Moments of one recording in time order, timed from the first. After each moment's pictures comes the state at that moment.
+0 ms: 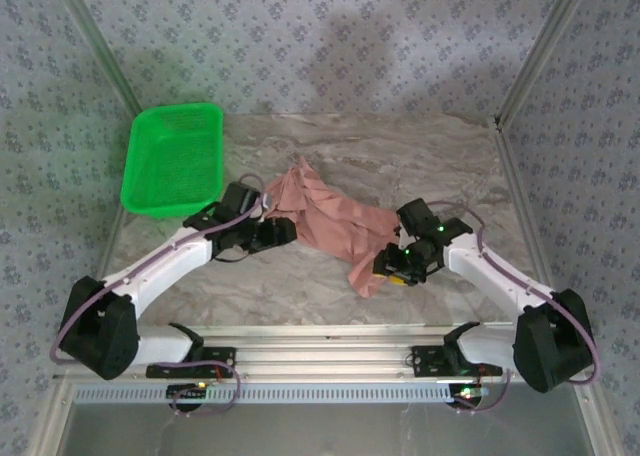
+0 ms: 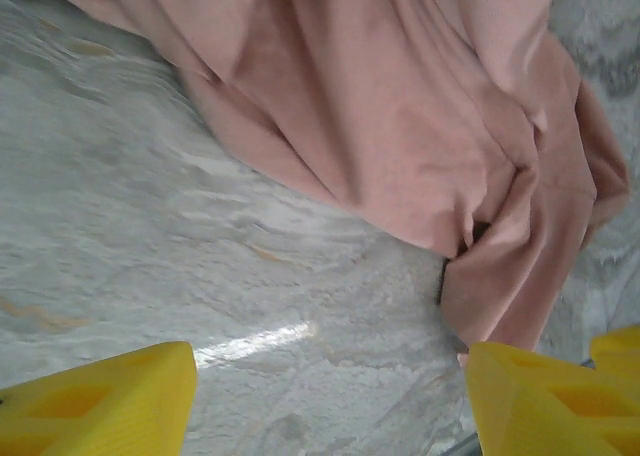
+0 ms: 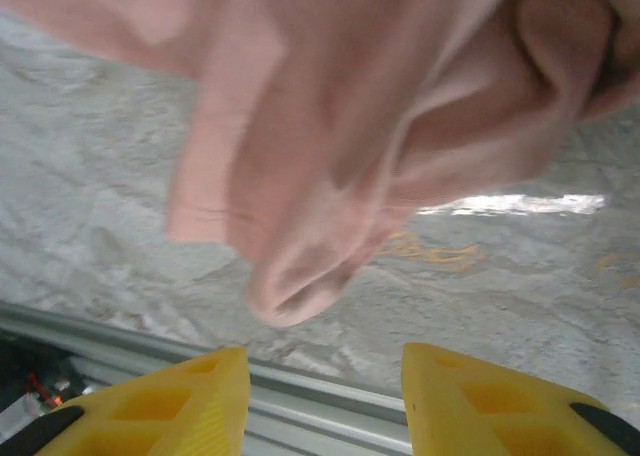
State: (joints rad) left arm -0.56 1.31 0.85 -0.48 0.33 -0.70; right arm 0.45 1.23 0.76 -0.85 -0.38 0.68
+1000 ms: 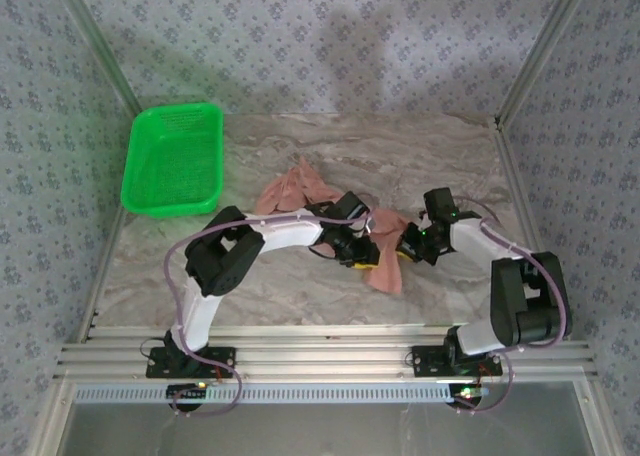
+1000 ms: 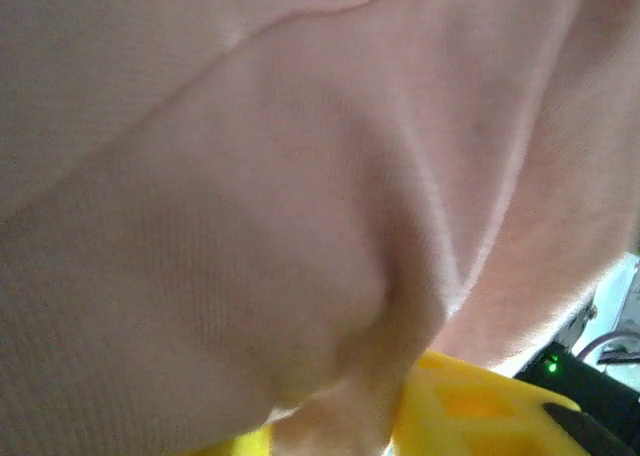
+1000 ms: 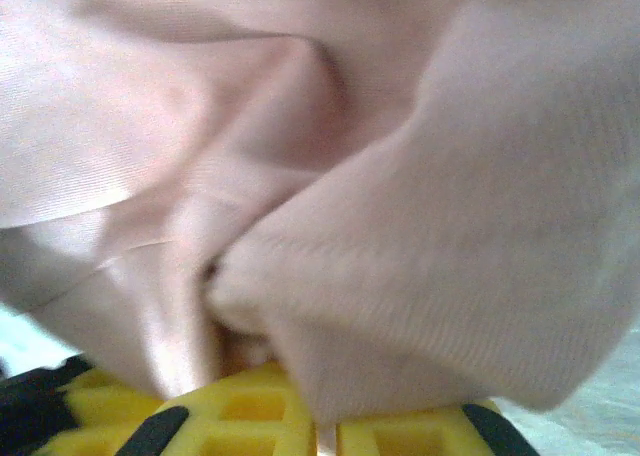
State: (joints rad) left arm -0.92 2.09 1.41 -0.41 0.53 -0.78; right arm 0.16 1.42 0.76 -0.57 -0.42 0.64
